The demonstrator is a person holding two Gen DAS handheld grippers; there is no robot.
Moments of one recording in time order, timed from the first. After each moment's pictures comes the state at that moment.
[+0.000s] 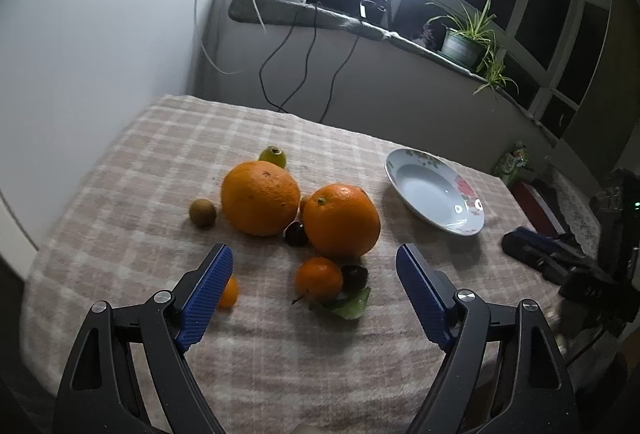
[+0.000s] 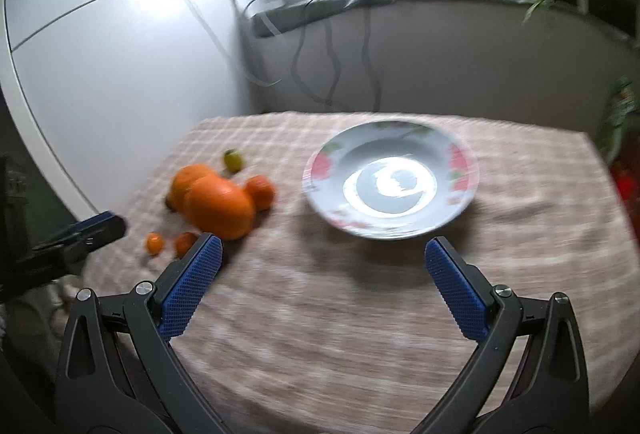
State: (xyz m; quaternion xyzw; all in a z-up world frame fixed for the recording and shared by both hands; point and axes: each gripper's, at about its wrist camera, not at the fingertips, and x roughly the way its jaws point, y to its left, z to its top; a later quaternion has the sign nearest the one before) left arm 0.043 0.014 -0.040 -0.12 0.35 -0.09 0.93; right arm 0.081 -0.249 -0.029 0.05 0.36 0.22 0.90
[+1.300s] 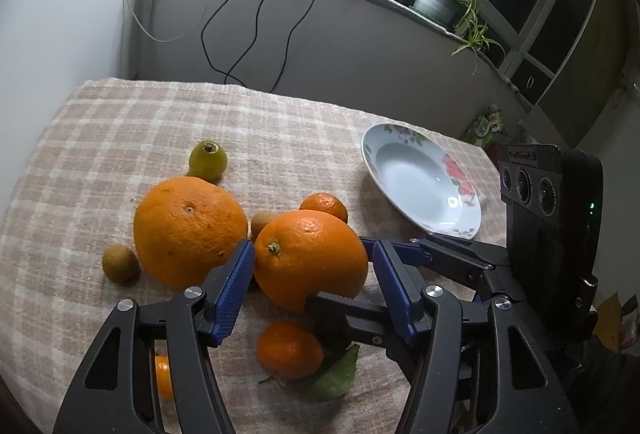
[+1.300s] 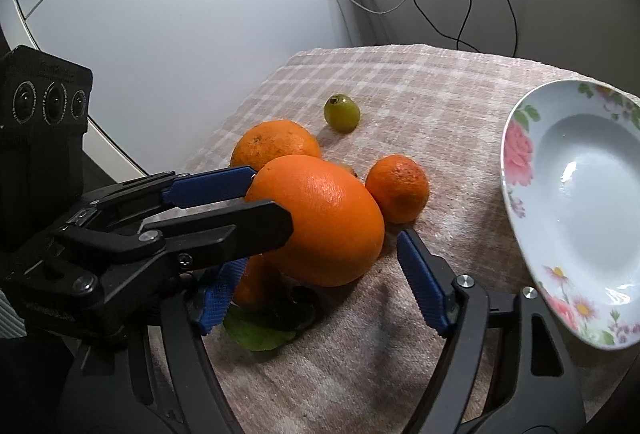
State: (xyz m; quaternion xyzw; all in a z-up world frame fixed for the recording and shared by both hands) left arm 0.128 -0.002 -0.063 -0.12 0.42 -0.18 0.88; right arm 0.164 -0.141 -0.090 0.06 0.44 0.40 0.80
